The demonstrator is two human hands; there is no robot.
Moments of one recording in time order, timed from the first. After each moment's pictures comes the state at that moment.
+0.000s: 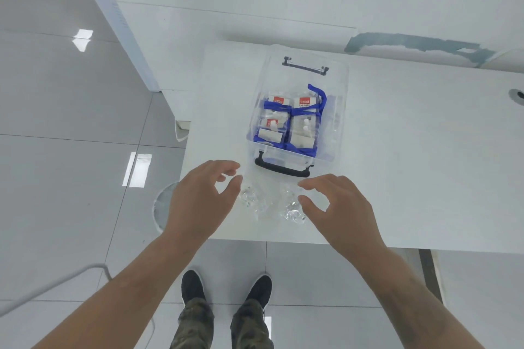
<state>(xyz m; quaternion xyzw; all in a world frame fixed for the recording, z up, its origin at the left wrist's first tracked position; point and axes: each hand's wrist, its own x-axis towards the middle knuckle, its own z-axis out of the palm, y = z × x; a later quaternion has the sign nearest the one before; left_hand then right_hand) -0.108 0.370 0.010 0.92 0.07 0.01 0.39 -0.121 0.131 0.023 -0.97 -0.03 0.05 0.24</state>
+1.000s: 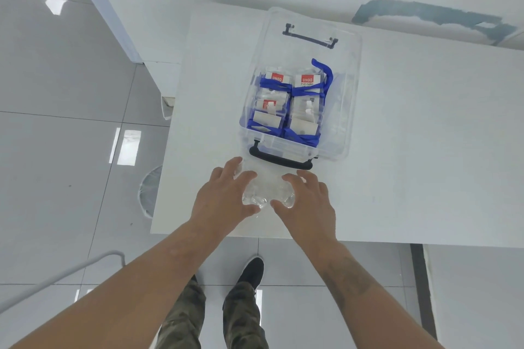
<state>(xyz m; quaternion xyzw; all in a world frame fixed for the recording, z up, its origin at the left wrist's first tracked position) -0.086 0.341 -0.078 0.96 -0.06 -0.21 0.18 -0.104 0.163 -0.078 -0.97 0.08 0.16 0.18</state>
